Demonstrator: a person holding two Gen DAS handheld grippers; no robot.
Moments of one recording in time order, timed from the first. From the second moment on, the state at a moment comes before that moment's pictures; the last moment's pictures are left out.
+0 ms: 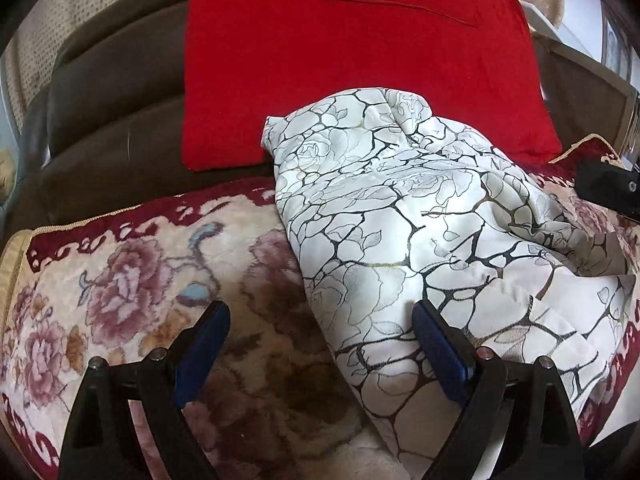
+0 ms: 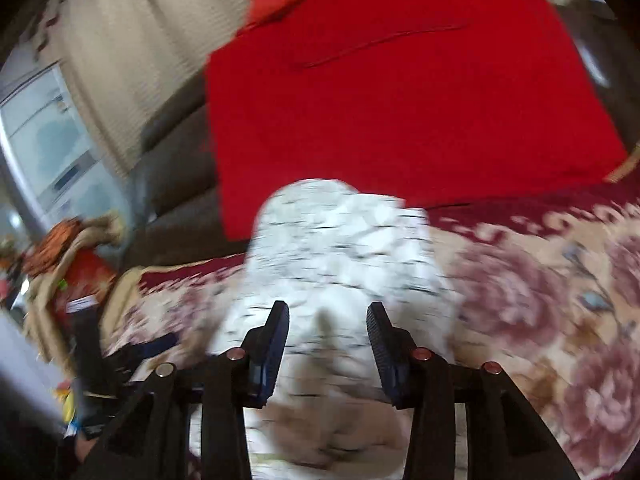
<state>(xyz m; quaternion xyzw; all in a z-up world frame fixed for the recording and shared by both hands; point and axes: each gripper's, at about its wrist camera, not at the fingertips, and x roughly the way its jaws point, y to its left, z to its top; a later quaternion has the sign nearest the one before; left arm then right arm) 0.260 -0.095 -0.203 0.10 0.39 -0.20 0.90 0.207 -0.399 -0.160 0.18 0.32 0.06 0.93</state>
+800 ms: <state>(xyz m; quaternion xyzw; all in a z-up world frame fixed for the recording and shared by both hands) 0.281 -0.078 -0.212 0.05 0.40 -0.22 0.89 0.259 -0.447 -0.243 0.35 0.37 0.06 0.86</state>
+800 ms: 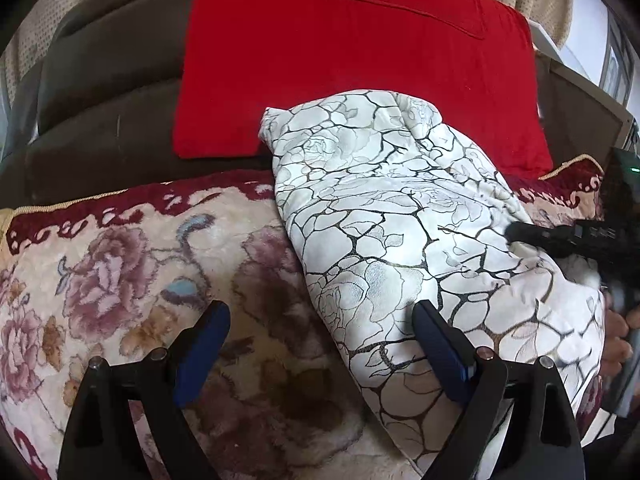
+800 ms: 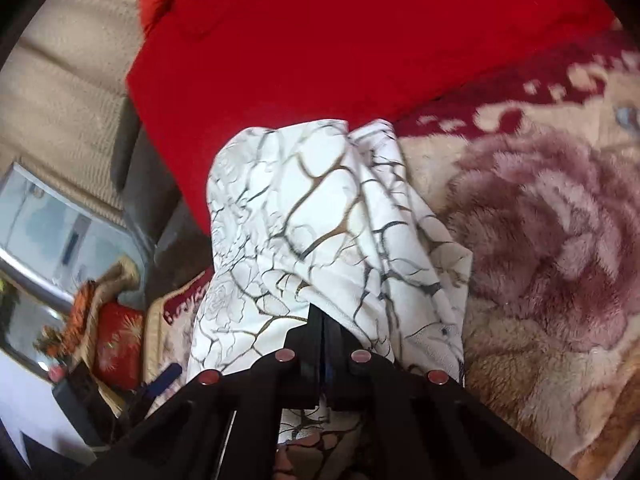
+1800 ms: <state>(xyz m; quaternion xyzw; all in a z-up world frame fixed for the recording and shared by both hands) 0.256 -0.105 -0.209 0.12 0.38 -0.22 0.89 0.207 -0.440 -0.185 0.26 0.33 0.03 0.91</state>
